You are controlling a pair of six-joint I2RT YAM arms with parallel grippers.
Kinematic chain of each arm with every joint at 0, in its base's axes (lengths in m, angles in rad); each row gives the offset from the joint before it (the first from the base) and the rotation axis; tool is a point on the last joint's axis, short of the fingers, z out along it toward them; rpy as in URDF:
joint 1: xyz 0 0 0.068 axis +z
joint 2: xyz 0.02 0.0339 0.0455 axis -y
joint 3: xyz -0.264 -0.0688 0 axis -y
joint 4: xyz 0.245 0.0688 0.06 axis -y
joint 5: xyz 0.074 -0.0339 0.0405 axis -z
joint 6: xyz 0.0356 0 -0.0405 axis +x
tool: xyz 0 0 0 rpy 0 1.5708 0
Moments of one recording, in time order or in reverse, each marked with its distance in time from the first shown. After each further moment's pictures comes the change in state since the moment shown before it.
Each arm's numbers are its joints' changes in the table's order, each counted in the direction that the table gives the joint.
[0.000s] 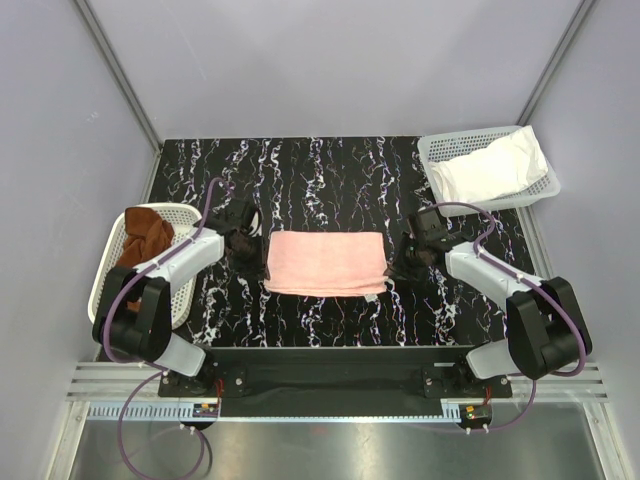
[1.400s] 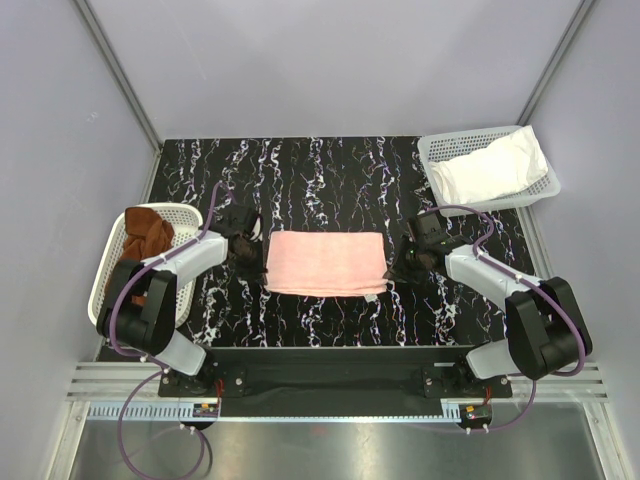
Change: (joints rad) left arm 0.000 -0.040 -0.062 0.077 -0.016 -0.015; right arm 0.000 0.002 -0.036 0.032 -0.016 -0.001
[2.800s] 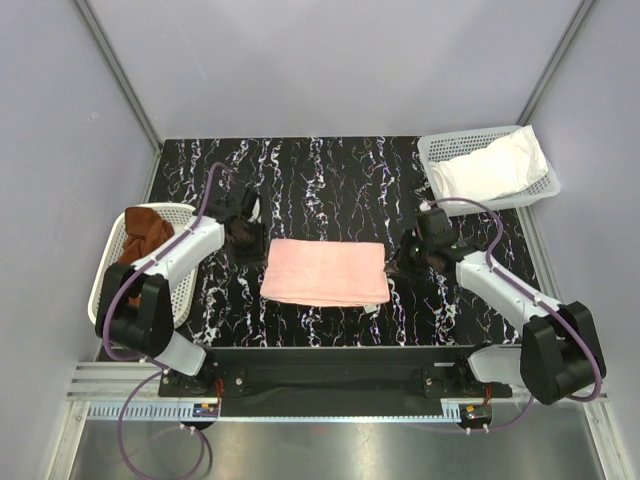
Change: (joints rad) left arm -0.002 0.013 0.149 -0.180 -0.074 0.049; right arm 0.000 0.144 -0.030 -0.037 -0.013 -0.068
